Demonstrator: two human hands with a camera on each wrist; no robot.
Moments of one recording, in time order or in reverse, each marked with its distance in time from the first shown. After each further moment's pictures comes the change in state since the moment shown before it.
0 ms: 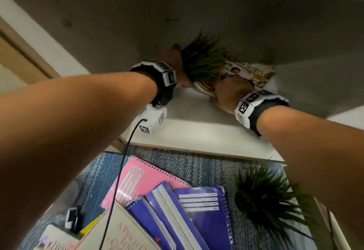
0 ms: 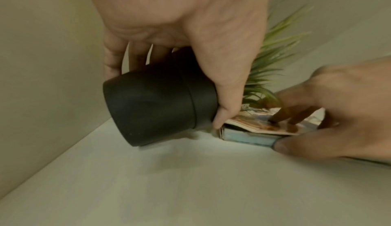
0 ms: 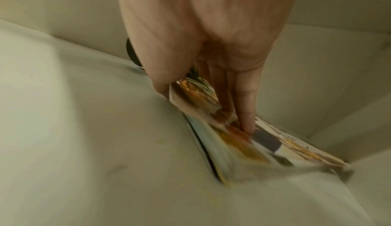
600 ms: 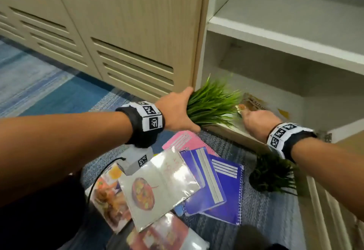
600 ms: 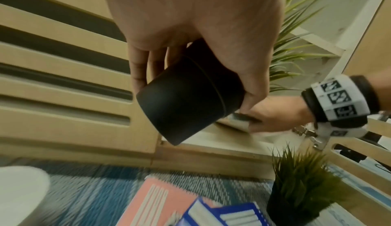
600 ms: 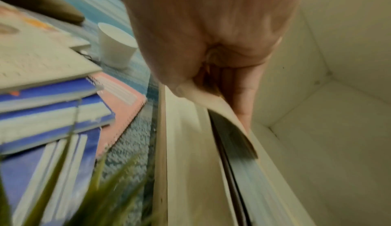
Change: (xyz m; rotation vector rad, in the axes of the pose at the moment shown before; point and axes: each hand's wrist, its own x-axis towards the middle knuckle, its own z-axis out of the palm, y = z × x) left_hand -0.312 -0.075 -0.091 -0.227 -0.050 -0.107; right_hand -0.160 -0.072 -0.081 -0.244 -0.059 -0.387
